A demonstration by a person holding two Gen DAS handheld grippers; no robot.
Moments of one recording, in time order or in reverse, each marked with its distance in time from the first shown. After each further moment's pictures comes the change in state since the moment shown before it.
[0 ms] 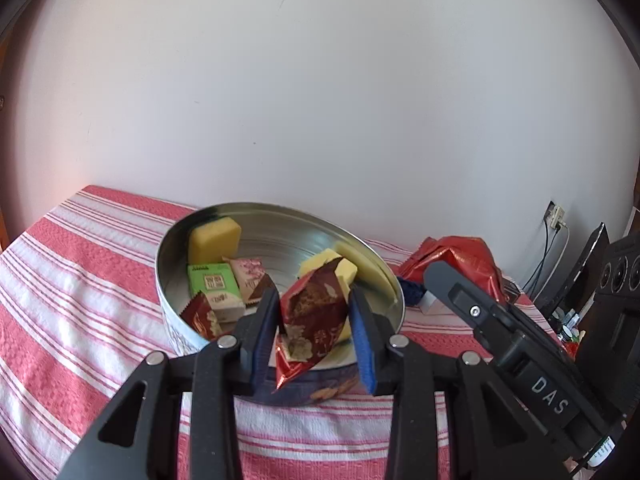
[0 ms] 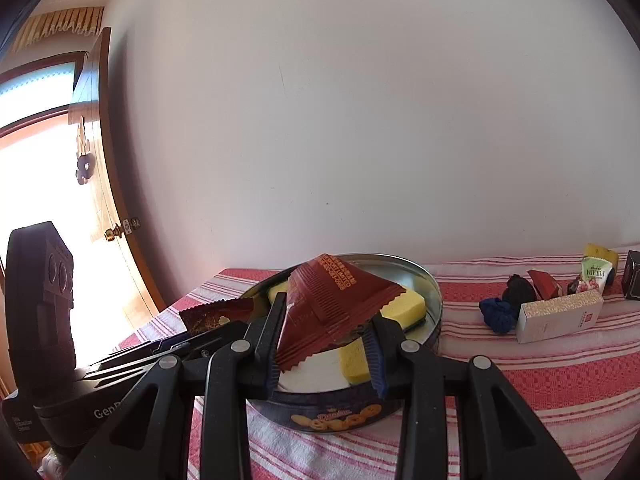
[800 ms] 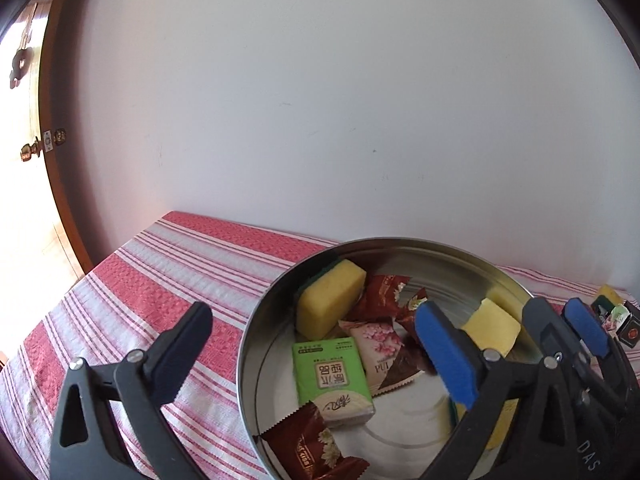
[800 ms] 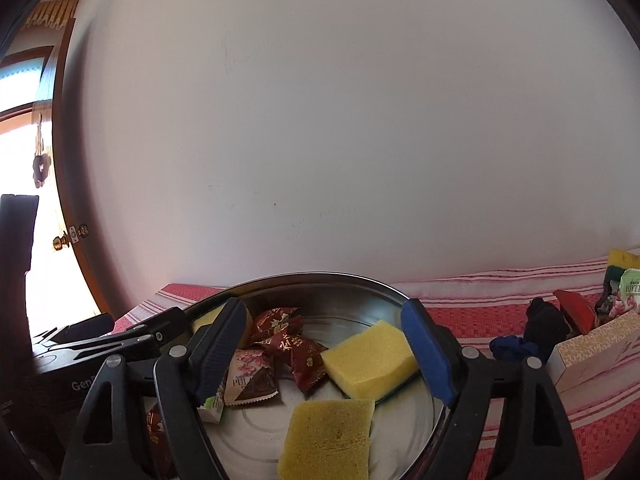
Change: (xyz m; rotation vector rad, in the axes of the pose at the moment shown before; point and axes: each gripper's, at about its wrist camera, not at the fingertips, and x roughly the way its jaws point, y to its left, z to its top) left arm 0.094 0.048 0.036 0.028 0.000 0.452; right arm 0.112 -0.035 -0.003 -0.003 -0.004 -0.123
